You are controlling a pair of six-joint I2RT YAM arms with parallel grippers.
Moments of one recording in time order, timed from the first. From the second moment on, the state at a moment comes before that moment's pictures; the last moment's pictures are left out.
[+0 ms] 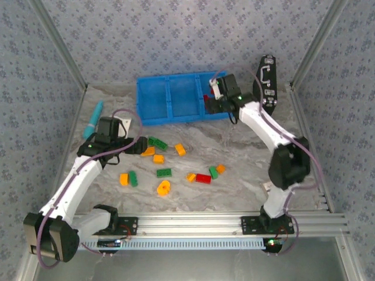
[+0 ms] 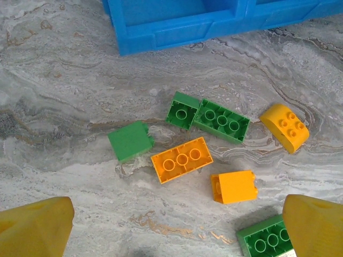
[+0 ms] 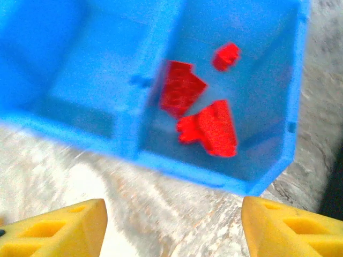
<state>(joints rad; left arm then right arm) -0.25 1.05 0.88 -0.66 0.09 -0.13 0.44 1.71 1.53 -0.60 0.09 -0.10</state>
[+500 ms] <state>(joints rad) -0.25 1.01 0.88 -0.66 0.09 -0.13 0.84 1.22 0.90 -0.69 -0.15 -0.62</state>
